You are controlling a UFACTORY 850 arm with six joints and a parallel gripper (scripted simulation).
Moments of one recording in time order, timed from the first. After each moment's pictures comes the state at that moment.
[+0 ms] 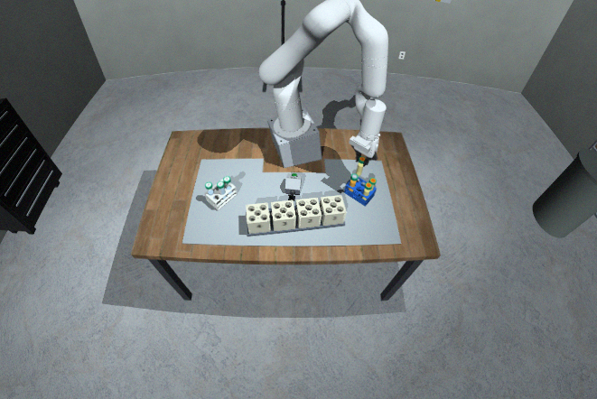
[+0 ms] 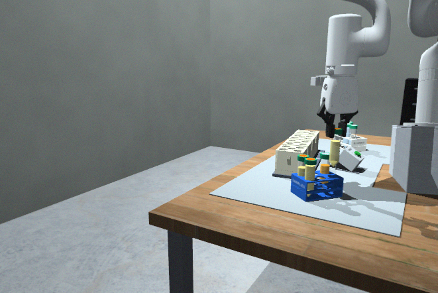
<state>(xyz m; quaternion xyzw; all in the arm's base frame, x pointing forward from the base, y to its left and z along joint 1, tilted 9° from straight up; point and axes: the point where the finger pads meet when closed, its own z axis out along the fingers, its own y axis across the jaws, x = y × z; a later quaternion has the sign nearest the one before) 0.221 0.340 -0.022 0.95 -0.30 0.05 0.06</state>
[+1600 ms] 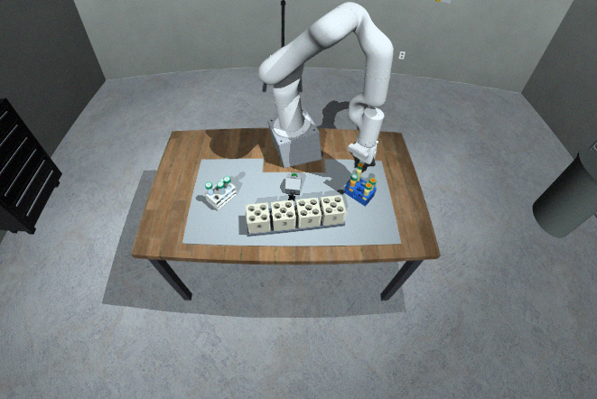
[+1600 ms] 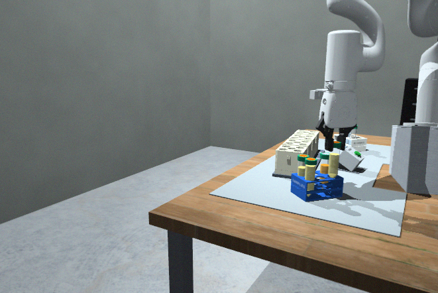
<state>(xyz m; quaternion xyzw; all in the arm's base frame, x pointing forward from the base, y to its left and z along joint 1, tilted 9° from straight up) 0.223 0.333 -0.061 0.95 -0.30 0.05 0.06</state>
